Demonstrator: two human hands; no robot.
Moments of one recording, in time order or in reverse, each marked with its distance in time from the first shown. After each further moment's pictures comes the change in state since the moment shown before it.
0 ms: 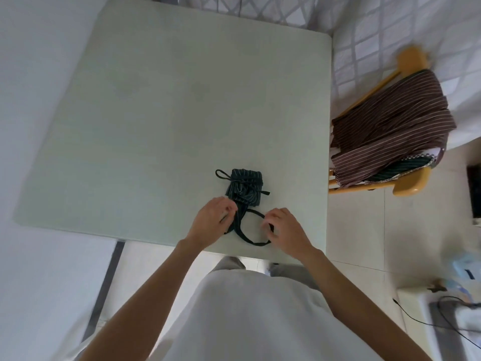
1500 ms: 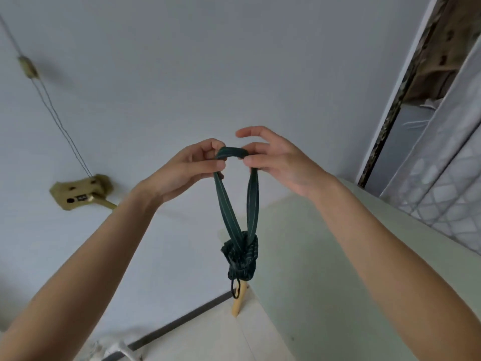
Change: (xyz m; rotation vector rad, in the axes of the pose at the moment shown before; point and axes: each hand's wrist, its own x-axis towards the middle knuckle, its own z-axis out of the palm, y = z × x) left_hand -0.231 0.199 -0.361 -0.474 0.599 -0.019; right_hand 0.033 -0.467 -0.188 0.760 -0.791 -0.937
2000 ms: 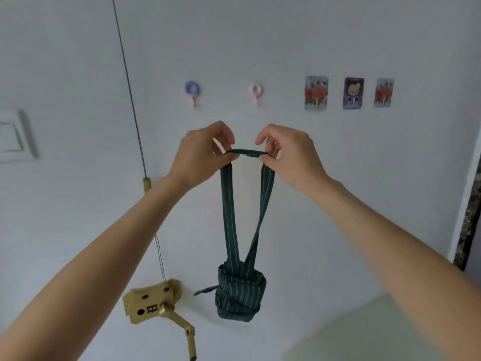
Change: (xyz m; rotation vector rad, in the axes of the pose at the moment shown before) left_hand 0.026 0.150 -0.187 1.118 0.709 0.419; right_hand 0.220 -0.107 0.066 -0.997 0.526 -0.623
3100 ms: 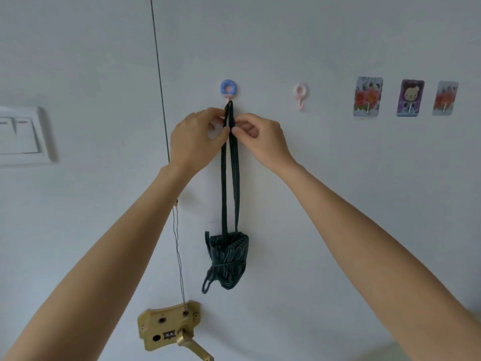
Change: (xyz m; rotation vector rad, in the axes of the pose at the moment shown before) left_hand 0.057 -0.113 -0.020 0.301 0.306 0.026; right_hand 0.118 -0.005 0.132 0.367 0.055 0.010
